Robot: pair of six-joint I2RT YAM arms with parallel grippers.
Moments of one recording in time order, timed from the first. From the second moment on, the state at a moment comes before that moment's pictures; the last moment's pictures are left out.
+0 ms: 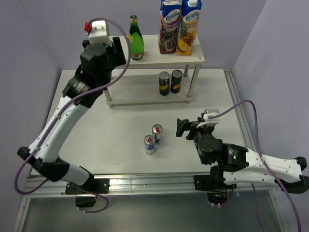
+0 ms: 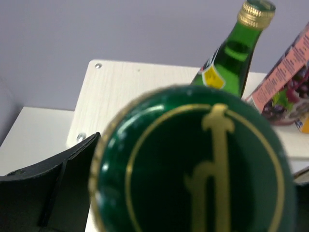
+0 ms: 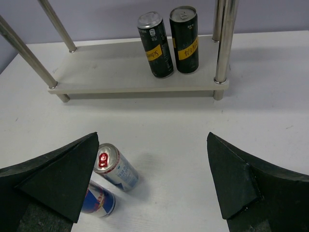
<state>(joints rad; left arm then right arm) -0.65 1.40 1.80 -0.43 -0.67 -0.17 1.32 0.65 0.76 -0.34 1.16 0.39</state>
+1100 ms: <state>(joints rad) -0.42 1.83 2.24 -0.60 -0.27 -0.18 1.32 0.64 0.75 -0.33 1.16 0.39</state>
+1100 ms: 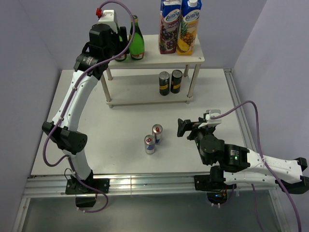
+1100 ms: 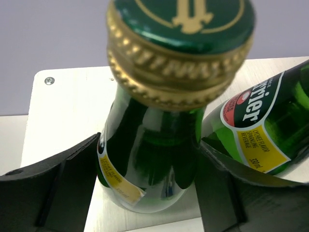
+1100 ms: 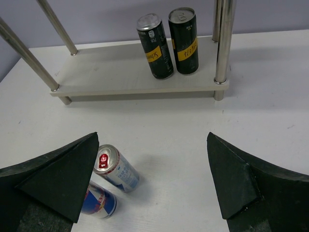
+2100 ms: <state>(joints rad) -0.42 1.48 1.82 -0.52 -0.21 -0.23 1.32 0.65 0.75 -0.33 1.16 0.39</state>
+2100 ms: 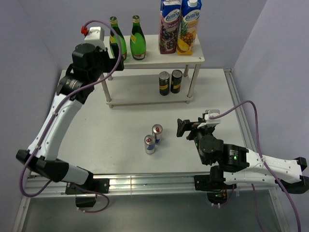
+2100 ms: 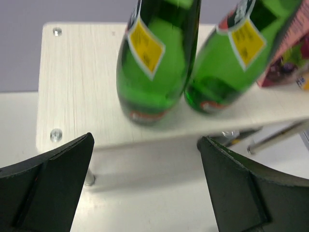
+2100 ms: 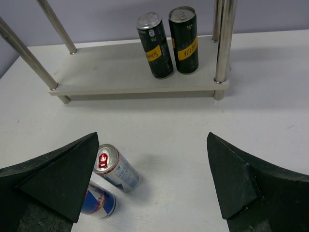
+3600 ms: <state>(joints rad) -1.32 1.37 0.59 0.17 -0.74 -0.67 1.32 0.71 0.57 -0.28 0.95 0.60</state>
